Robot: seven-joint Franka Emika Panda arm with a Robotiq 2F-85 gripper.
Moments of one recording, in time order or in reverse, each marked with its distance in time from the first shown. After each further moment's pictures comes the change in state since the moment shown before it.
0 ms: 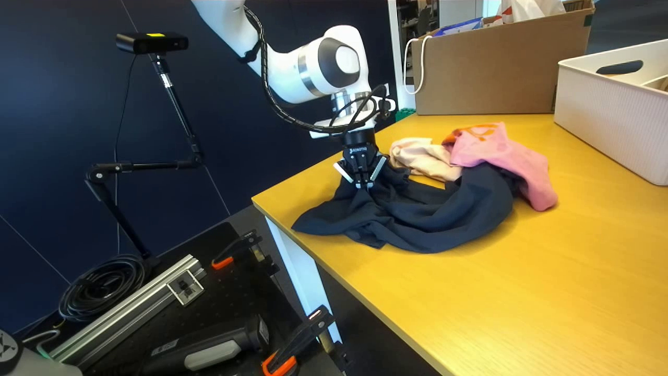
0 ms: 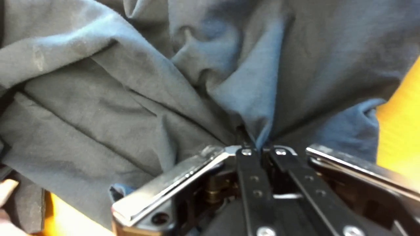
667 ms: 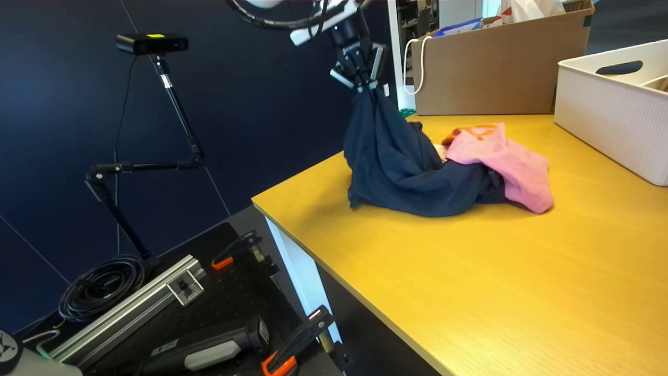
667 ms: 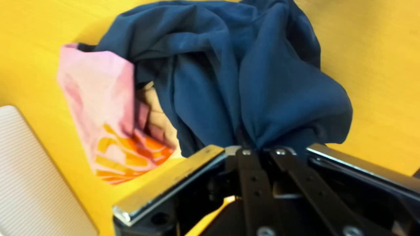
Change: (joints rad) arm 0.003 -0.327 0.007 -0.029 0.007 0.032 0.086
